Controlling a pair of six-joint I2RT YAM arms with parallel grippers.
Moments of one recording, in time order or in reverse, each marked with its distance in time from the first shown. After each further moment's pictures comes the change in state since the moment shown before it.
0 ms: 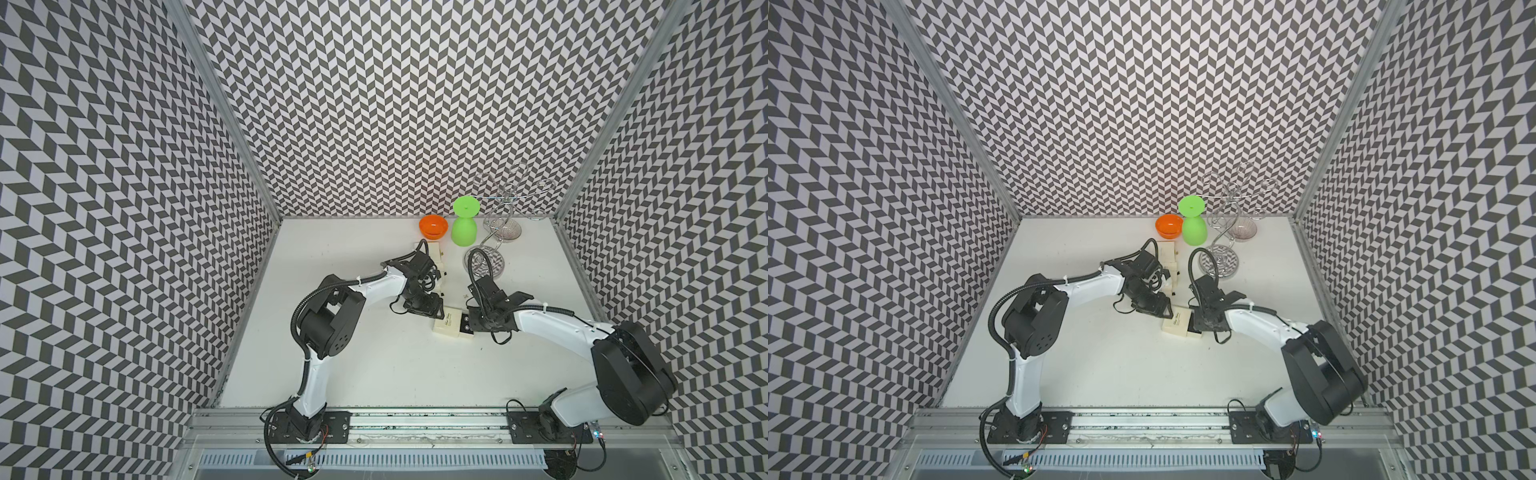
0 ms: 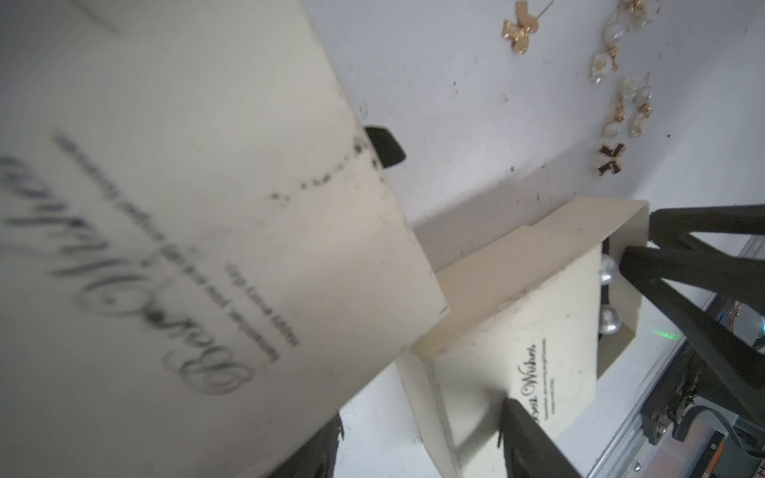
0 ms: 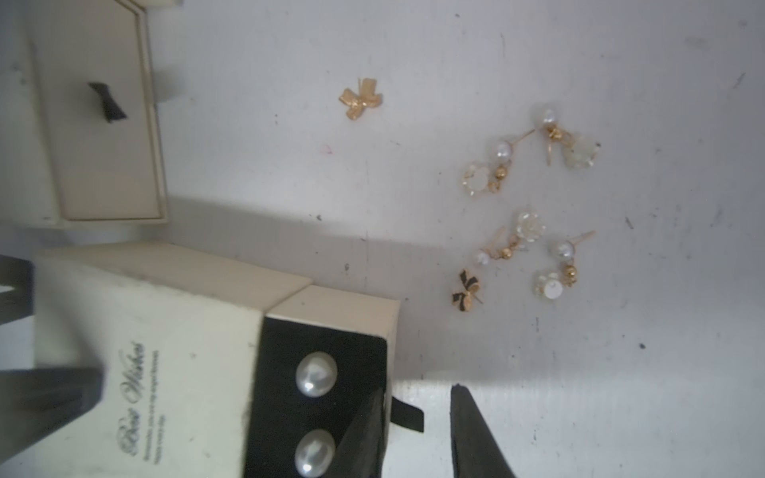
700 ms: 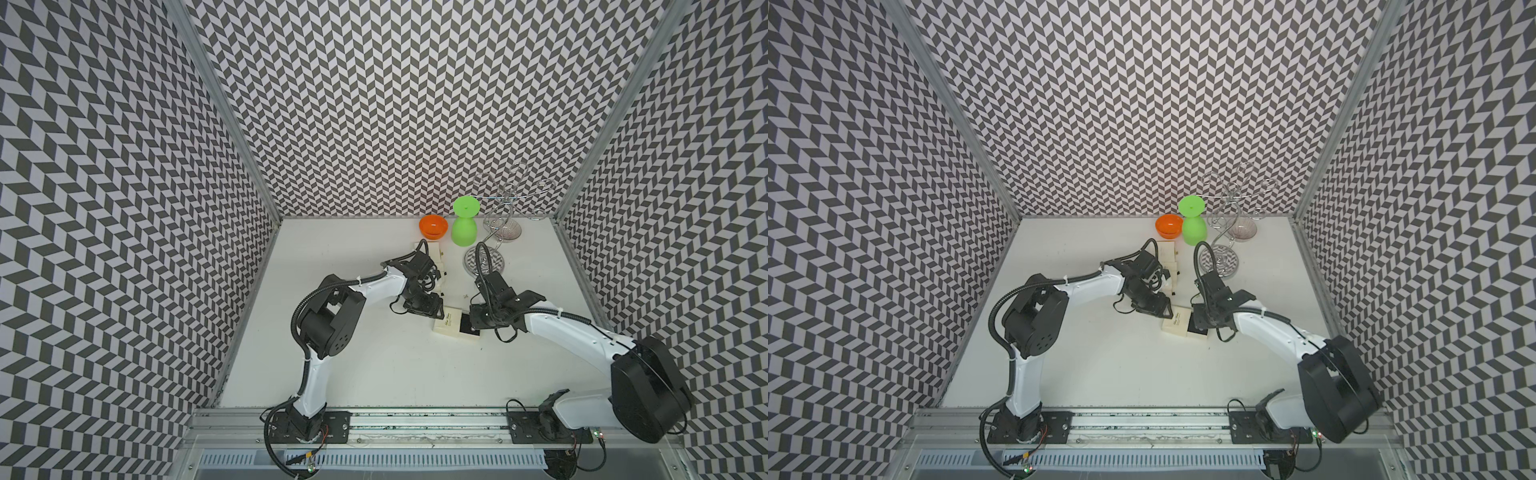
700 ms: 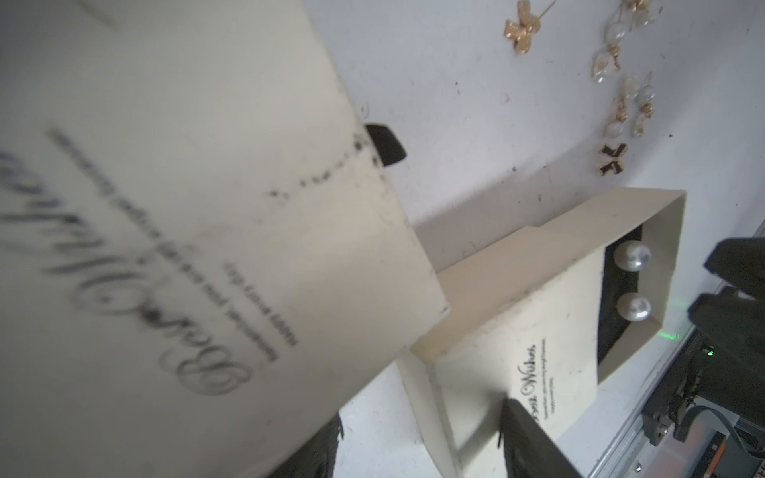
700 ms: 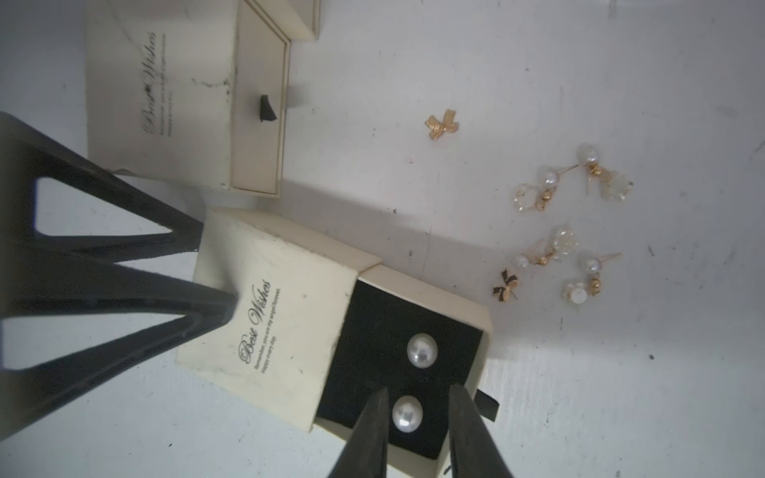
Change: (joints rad) left arm 0.000 0.002 0.001 0.000 0.000 0.001; right arm 0.000 -0.078 0.017 -0.001 -0.136 -0.111
